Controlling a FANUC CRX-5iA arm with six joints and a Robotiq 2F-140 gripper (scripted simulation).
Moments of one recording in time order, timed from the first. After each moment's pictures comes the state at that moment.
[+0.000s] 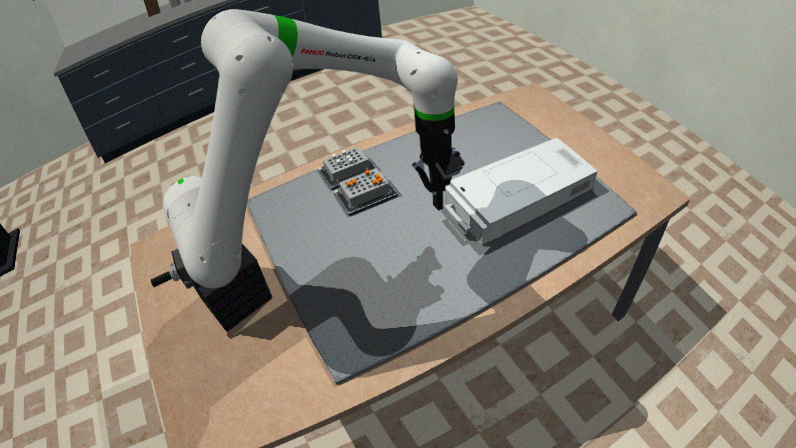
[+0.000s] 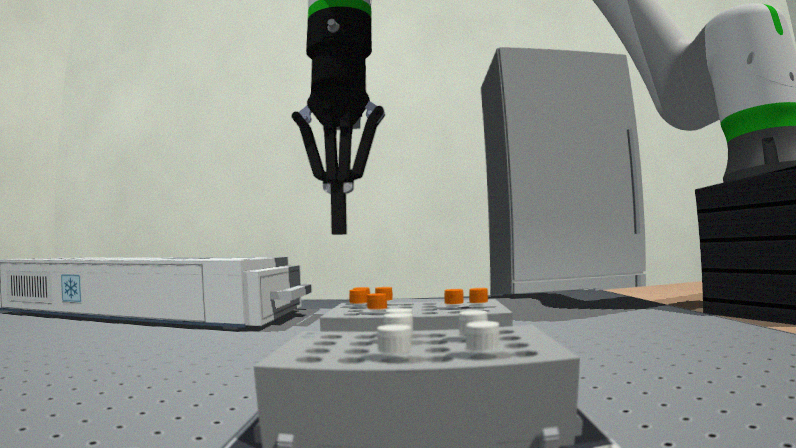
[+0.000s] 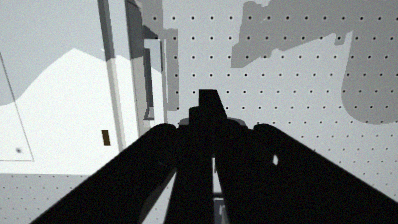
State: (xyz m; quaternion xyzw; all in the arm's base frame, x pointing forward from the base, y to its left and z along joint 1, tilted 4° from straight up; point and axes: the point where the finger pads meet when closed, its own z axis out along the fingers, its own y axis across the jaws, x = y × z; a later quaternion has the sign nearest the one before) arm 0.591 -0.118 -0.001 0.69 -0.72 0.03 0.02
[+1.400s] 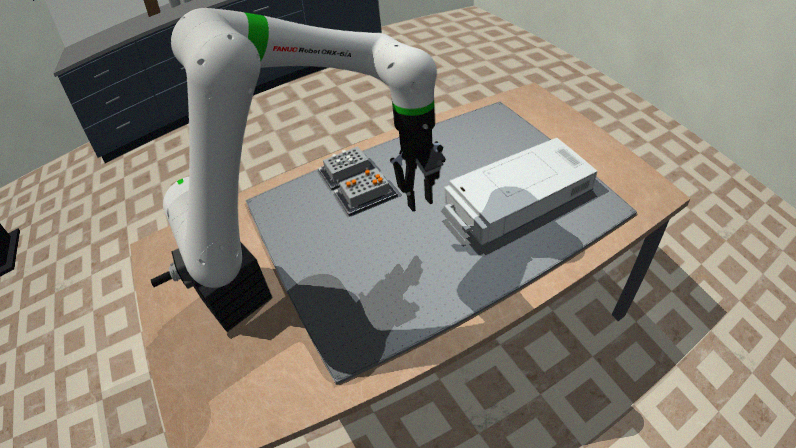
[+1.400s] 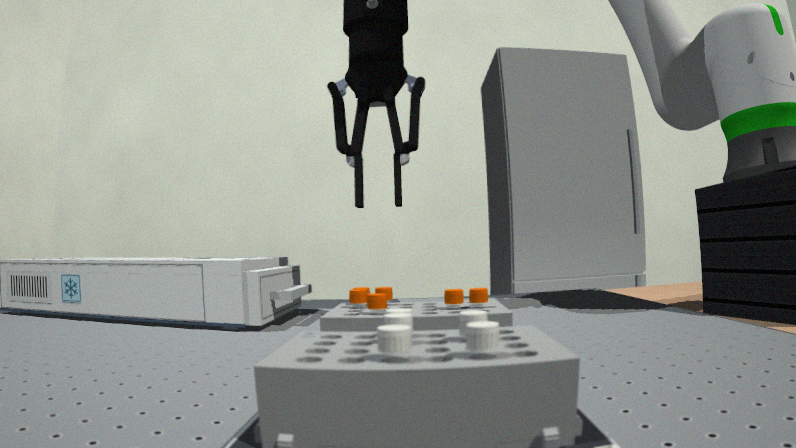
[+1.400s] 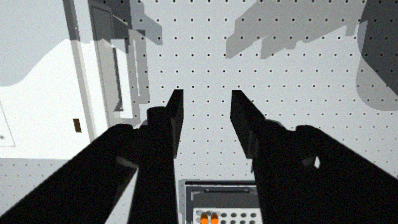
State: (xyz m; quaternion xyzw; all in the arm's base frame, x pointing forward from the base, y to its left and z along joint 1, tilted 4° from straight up) arm 0.538 -0.114 0.031 0.69 -0.72 0.03 0.02
